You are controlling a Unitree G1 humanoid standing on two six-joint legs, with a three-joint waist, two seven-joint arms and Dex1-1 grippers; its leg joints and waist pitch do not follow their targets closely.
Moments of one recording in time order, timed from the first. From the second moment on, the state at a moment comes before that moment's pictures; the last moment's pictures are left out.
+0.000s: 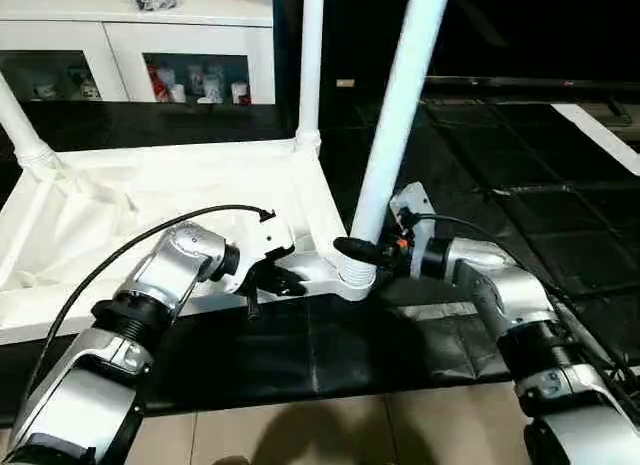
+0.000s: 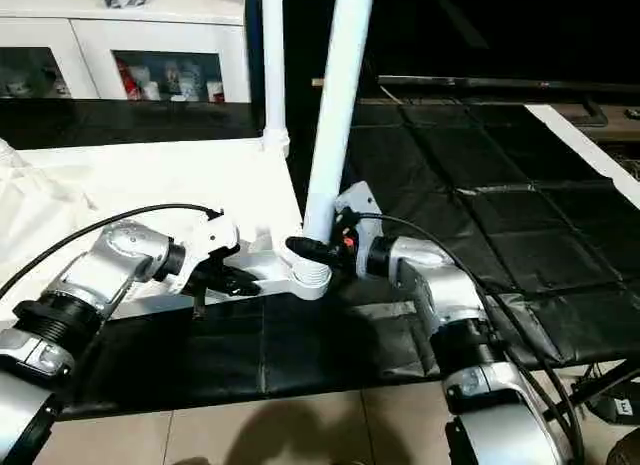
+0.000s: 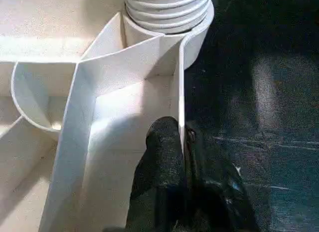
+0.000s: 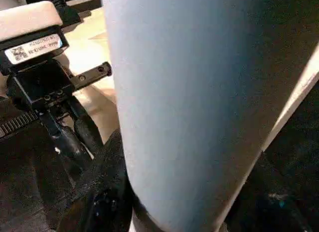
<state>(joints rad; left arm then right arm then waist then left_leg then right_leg) -0.71 0.42 -0.35 0.68 0.04 0.20 -1.24 -0.61 -0.24 0.12 0.58 0.24 0.28 0.94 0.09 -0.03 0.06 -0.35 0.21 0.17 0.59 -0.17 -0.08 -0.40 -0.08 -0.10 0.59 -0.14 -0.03</state>
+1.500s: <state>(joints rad) -0.73 0.42 -0.36 0.79 0.10 0.09 -1.17 -0.72 -0.16 0.13 1.05 0.14 -0.19 0.95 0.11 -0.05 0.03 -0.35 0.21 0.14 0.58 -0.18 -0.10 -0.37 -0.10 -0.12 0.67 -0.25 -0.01</state>
